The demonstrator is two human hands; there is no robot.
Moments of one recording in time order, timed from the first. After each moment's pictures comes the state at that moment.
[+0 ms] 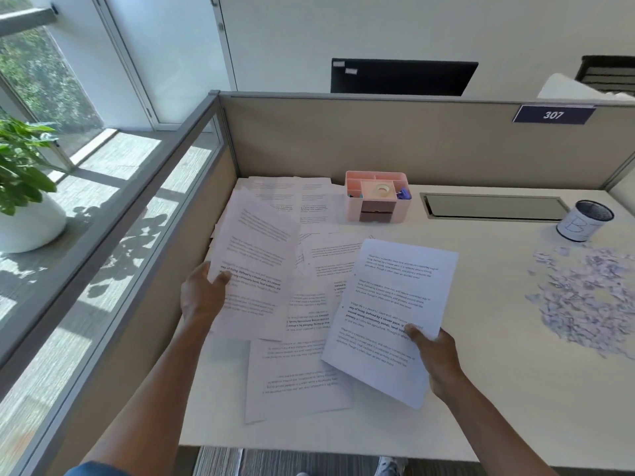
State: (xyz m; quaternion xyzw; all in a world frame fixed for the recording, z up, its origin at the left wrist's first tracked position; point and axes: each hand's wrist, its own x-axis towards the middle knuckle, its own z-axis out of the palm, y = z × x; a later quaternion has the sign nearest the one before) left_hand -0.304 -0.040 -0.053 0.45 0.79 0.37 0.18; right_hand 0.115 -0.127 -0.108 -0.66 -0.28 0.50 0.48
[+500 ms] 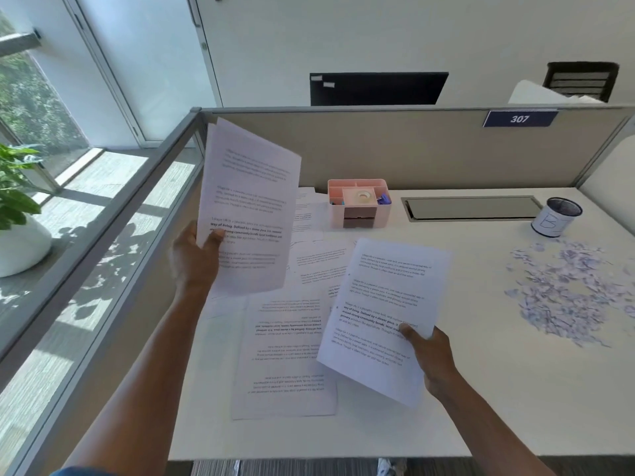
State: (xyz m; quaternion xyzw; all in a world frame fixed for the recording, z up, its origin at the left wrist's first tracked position) left_hand -0.257 -0.022 0.042 0.49 0.66 0.54 0.16; right_hand 0.129 -0.136 -0.090 -0.63 -0.27 0.50 0.53
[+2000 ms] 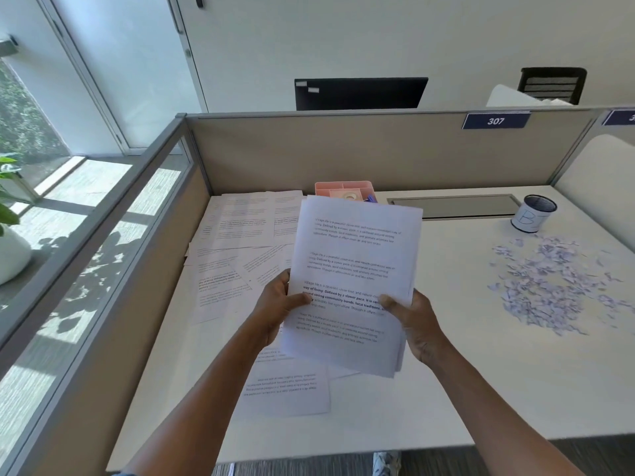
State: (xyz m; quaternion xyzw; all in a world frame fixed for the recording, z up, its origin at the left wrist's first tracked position) left_hand -0.146 -0.067 -0.017 0.46 0.47 0.39 0.65; right_hand 0.118 -0.122 -0.023 -0.51 -0.38 0.55 0.54
